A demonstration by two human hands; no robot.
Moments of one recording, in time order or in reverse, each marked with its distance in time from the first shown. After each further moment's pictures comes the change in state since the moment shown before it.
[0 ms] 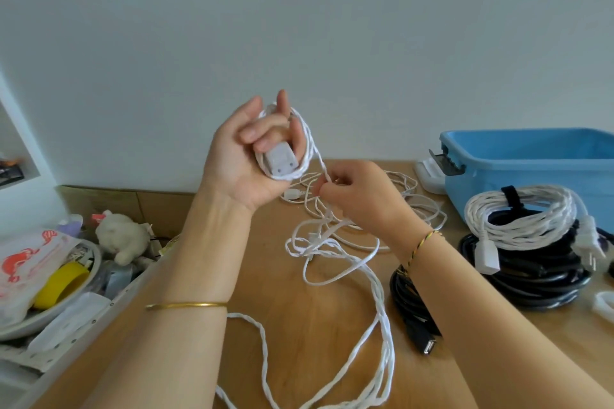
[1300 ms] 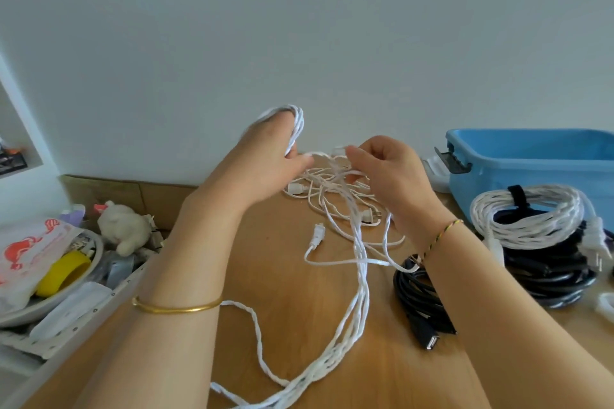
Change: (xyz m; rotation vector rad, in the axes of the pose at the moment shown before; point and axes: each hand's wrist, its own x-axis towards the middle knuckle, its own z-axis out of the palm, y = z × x) left_hand -0.005 -0.001 0.000 2.333 0.326 0.407; right_hand 0.004 0.004 -0.014 0.225 0.221 0.104
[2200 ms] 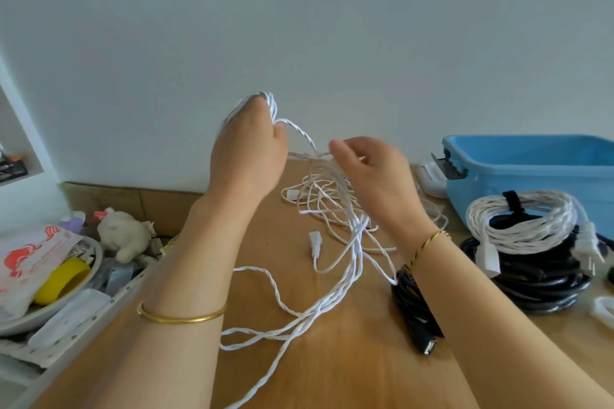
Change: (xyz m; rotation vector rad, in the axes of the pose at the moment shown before) left_hand 0.005 0.004 -0.003 0.080 0.364 -0.193; right_hand -0.008 -0.014 0.010 -0.234 0.061 -0.156
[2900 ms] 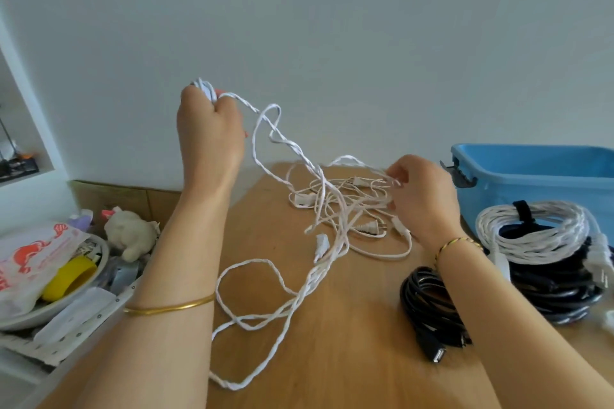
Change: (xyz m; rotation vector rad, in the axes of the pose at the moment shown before) left_hand 0.019 -0.028 -0.021 -0.566 0.288 -0.323; right_hand 0.008 0.041 -0.014 -0.329 0.082 0.153
